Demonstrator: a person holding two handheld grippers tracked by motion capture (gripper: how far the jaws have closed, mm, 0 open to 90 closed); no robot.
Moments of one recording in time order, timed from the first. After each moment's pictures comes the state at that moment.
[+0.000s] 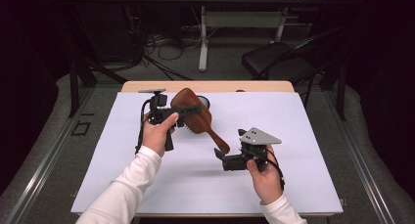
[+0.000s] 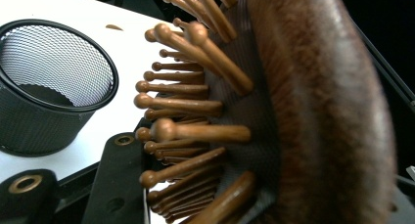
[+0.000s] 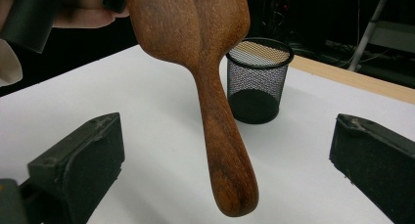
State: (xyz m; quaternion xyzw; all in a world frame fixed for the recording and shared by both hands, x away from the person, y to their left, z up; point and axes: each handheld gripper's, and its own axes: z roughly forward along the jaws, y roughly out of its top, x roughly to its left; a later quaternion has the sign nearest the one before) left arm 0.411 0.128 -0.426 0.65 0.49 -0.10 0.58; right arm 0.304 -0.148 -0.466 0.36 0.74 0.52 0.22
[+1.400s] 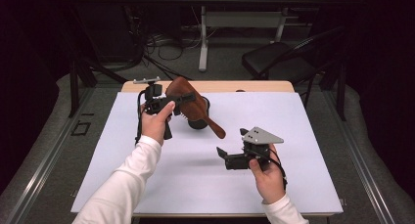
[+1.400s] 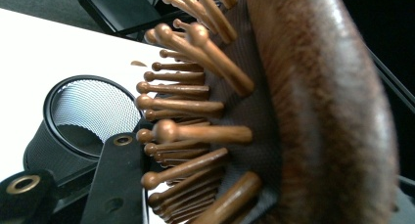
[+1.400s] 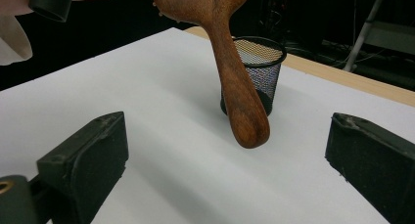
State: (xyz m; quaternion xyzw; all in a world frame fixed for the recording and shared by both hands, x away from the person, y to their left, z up) left arm 0.432 0.137 -0.411 0.62 0.51 -0.05 0.59; right arm 0.305 -0.154 -0.464 0.36 0.74 0.52 0.23
